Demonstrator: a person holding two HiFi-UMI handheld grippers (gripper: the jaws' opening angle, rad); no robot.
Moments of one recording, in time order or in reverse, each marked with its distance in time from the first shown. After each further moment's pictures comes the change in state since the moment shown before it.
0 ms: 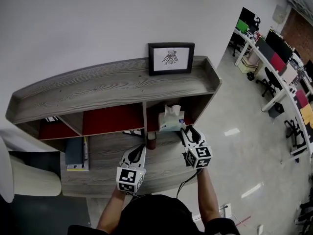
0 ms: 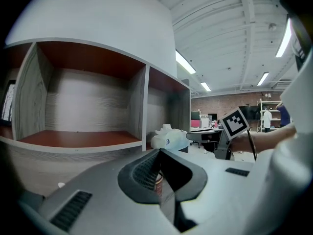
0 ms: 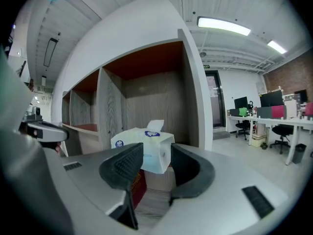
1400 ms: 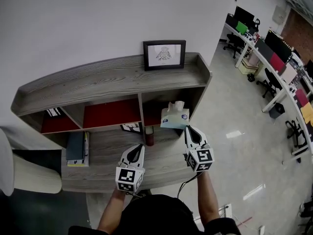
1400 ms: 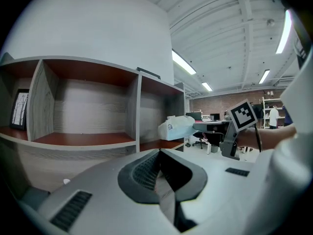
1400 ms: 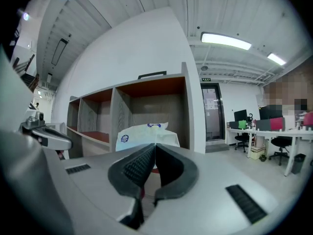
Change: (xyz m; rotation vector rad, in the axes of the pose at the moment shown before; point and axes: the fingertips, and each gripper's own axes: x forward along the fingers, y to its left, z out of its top) left arm -0.027 -0.026 0.002 0.011 -0.018 0.042; right arm -0.056 0.009 0.038 -0.076 -0.118 -0.006
